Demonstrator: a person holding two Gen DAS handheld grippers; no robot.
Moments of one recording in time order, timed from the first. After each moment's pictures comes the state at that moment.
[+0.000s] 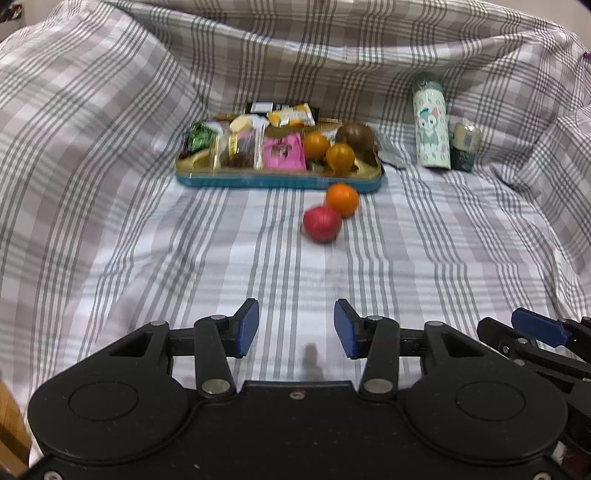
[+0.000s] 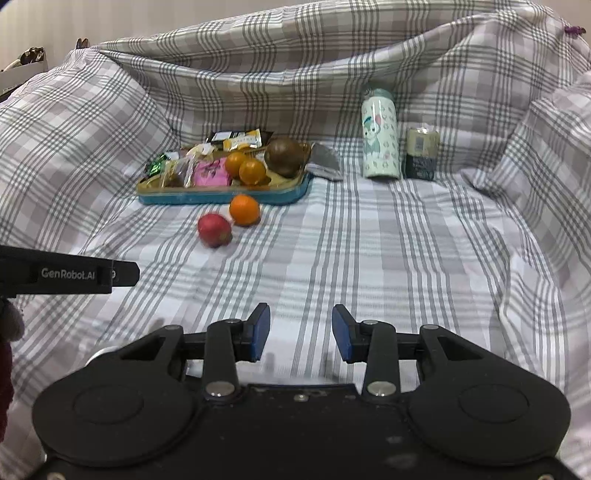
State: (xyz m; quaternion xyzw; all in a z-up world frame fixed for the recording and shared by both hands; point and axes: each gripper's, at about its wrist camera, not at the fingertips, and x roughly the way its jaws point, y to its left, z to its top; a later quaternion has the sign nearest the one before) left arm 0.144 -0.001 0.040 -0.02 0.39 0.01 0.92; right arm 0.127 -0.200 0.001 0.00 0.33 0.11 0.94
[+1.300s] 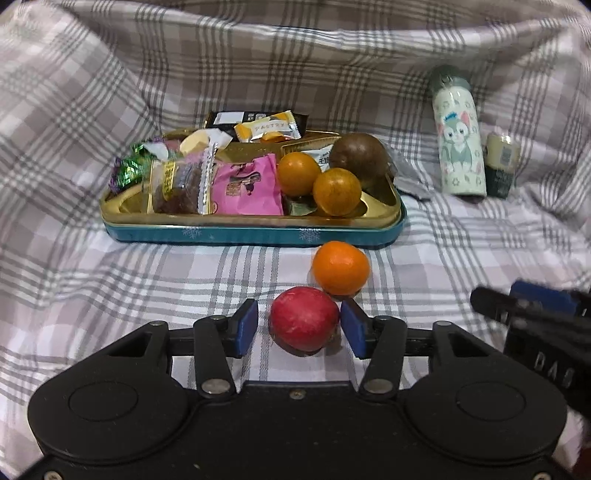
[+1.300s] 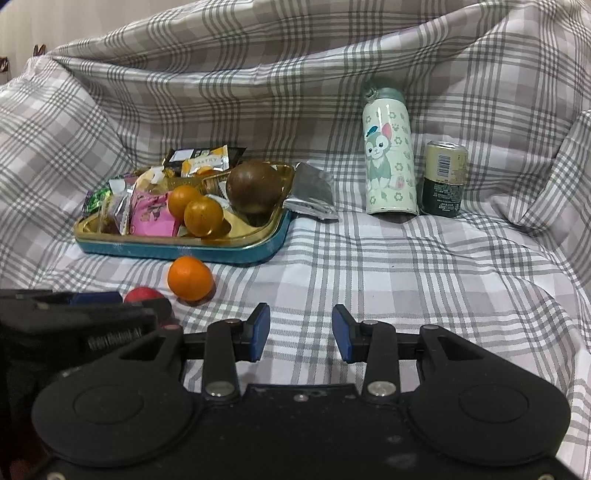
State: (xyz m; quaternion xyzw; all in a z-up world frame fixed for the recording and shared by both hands) left arm 0.265 -0.012 -0.009 -0.03 0.37 0.00 0.93; right arm 0.259 -0.191 -0.025 0.00 0.32 0.10 0.94
